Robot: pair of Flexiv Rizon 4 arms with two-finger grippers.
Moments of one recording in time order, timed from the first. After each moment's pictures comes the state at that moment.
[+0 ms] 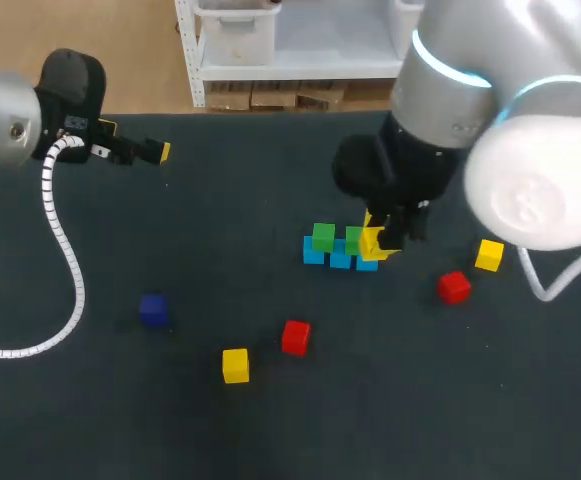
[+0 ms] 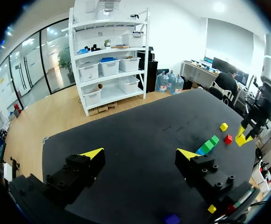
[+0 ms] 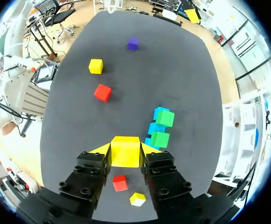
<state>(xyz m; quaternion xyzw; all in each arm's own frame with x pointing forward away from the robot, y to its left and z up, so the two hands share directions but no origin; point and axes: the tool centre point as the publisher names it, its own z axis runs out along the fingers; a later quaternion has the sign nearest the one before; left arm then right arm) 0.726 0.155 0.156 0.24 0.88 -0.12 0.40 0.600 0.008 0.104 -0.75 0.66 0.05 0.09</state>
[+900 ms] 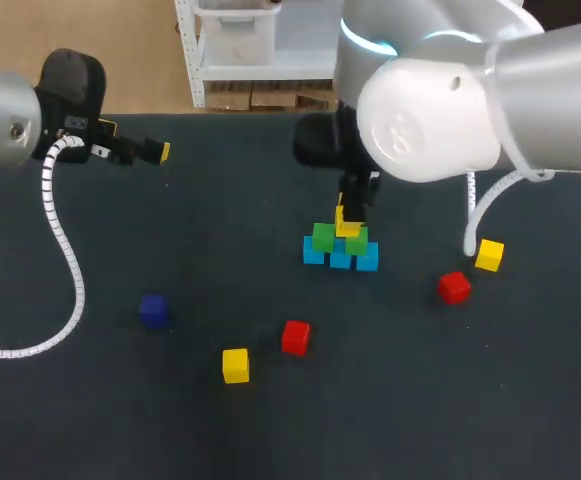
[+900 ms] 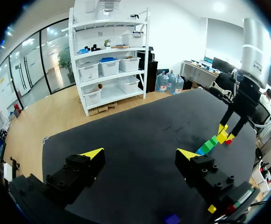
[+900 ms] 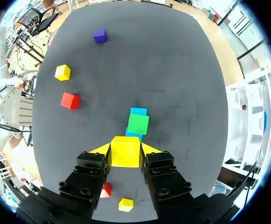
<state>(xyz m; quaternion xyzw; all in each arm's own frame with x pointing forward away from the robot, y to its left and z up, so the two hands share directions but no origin) 0.726 0.155 0.156 0.24 0.88 -0.12 0.40 0.660 0.033 0.078 -0.71 0.70 0.05 0.03</state>
